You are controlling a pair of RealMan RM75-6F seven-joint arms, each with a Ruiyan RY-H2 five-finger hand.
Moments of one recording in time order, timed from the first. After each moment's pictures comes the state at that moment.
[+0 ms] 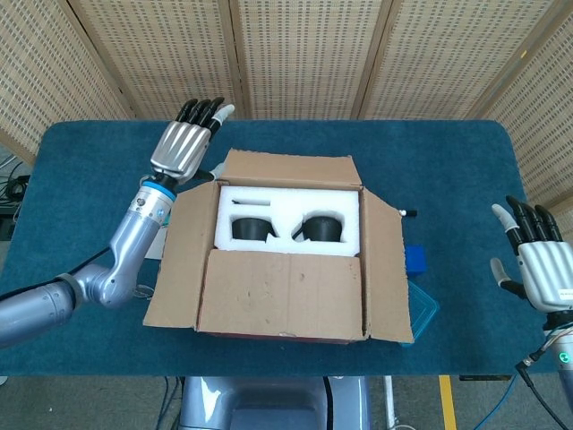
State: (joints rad) left arm -1.06 -1.28 -0.37 -1.47 0.83 0.86 0.39; right arm 0.26 -0.87 0.17 -1.80 -1.38 1.33 -0.06
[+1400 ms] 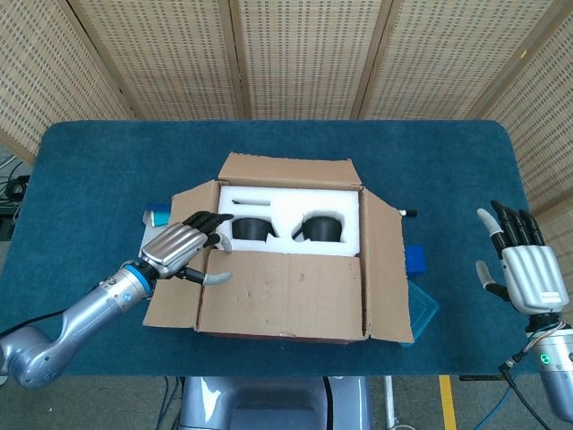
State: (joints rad) left arm -0.84 -1.03 -0.20 -1.91 1.13 0.68 0.07; right arm 0.26 -0.94 0.16 -1.80 -1.38 1.36 -0.12
